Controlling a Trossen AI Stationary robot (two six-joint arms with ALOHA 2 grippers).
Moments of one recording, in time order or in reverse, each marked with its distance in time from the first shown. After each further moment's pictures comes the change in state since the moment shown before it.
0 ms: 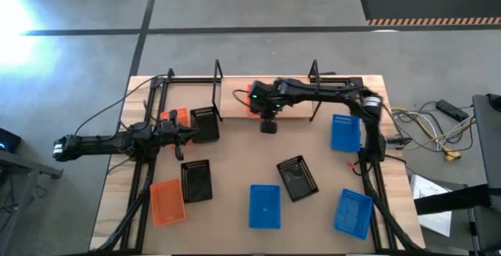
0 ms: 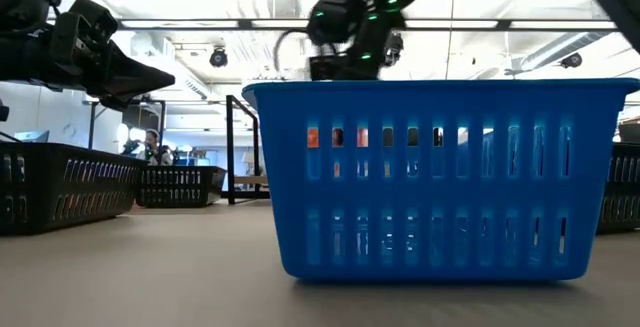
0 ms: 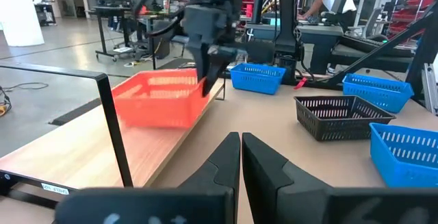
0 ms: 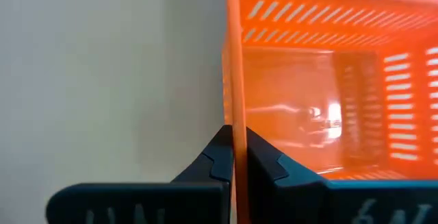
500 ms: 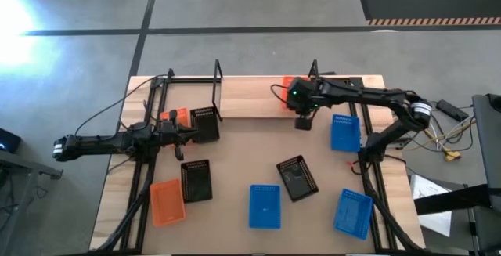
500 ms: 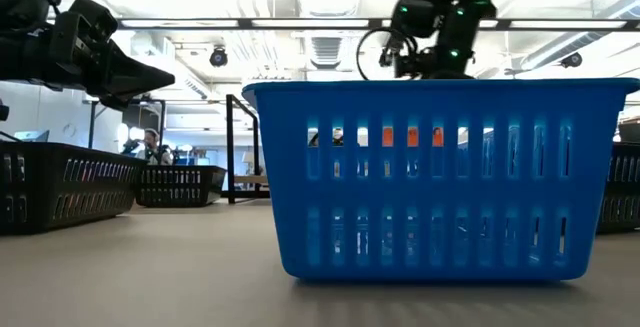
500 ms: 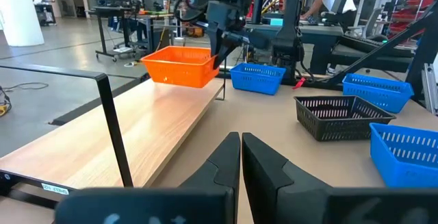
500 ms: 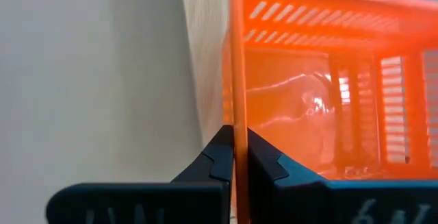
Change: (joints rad) left arm 0.000 0.000 0.000 0.000 0.000 0.000; right arm -0.124 -0.446 -0.532 0.114 0.081 -0.083
